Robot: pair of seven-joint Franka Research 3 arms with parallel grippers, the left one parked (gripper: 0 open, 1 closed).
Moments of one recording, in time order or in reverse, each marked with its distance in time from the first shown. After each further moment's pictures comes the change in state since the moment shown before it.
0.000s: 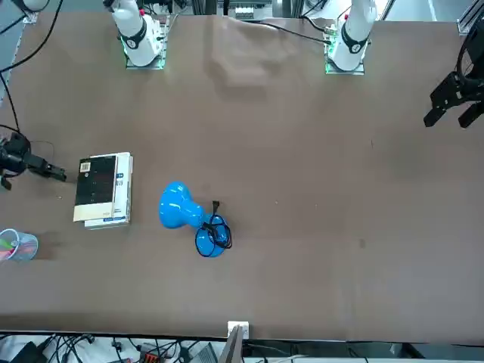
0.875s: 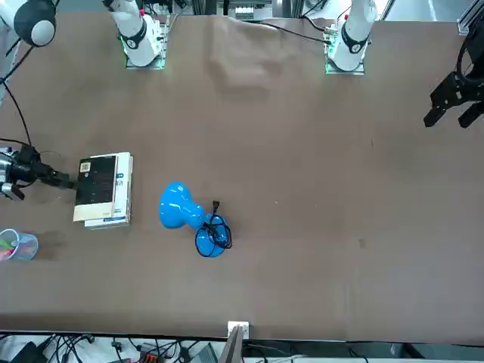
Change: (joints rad) arm -0.065 0.215 0.001 0.173 0.065 -0.103 -0.040
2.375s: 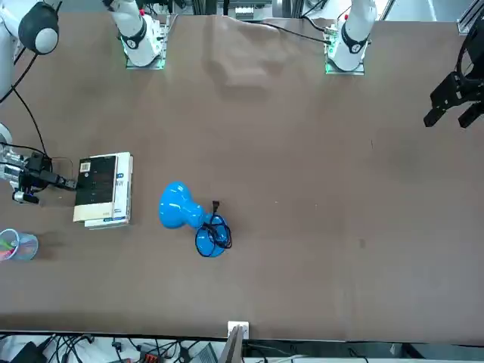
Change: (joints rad) arm -0.019 0.052 0.053 0.019 0.047 -0.010 0.087
